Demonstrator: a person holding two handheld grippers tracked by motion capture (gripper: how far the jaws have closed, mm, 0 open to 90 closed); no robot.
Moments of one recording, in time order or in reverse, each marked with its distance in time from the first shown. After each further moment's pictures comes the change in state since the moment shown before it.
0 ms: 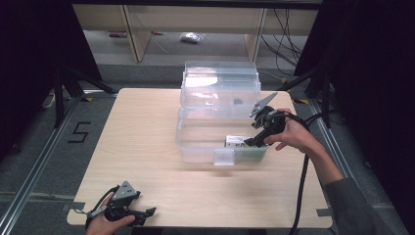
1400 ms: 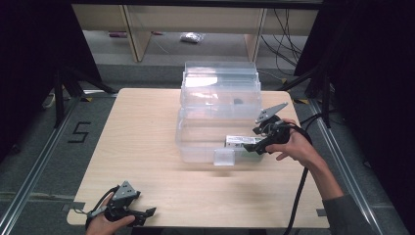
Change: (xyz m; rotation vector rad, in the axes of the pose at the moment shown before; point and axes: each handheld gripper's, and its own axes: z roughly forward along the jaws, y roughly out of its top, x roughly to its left) left arm 0.002 0.000 -0.001 0.020 0.008 0.021; right arm 0.014 -0.027 0.004 -0.134 -0.001 0.082
